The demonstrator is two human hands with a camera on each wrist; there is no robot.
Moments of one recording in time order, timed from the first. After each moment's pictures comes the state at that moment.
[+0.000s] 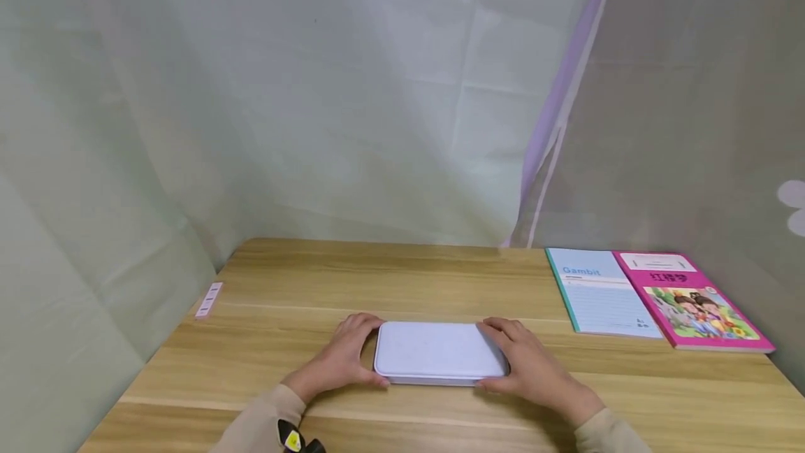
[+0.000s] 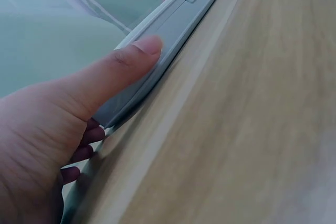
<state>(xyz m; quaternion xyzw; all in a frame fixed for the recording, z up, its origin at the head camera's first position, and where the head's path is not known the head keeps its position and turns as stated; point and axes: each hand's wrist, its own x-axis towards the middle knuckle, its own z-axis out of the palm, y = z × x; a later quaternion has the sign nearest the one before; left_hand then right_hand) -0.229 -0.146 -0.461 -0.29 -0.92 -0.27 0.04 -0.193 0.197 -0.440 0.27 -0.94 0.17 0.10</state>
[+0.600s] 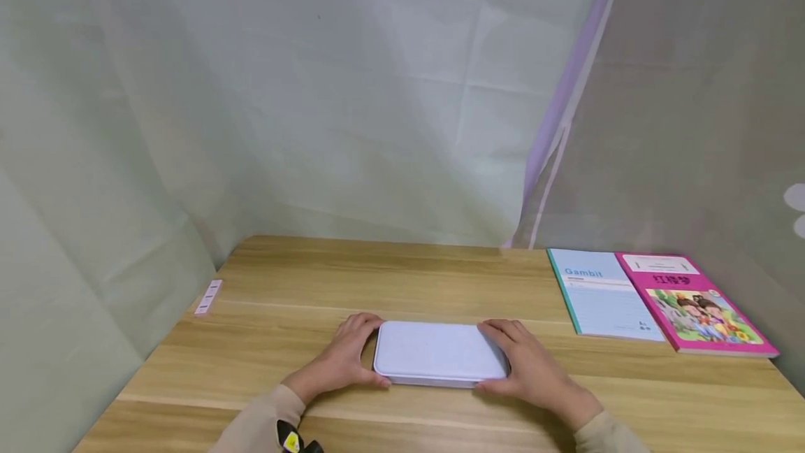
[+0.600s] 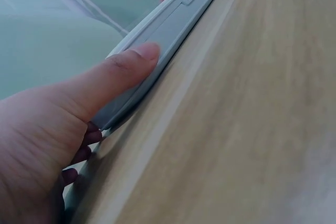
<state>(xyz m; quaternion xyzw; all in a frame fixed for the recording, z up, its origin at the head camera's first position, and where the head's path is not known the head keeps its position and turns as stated) -0.227 -0.144 -0.461 -0.28 -0.92 -0.29 0.02 -0.196 0.196 -0.447 0.27 -0.94 0.15 0.14</state>
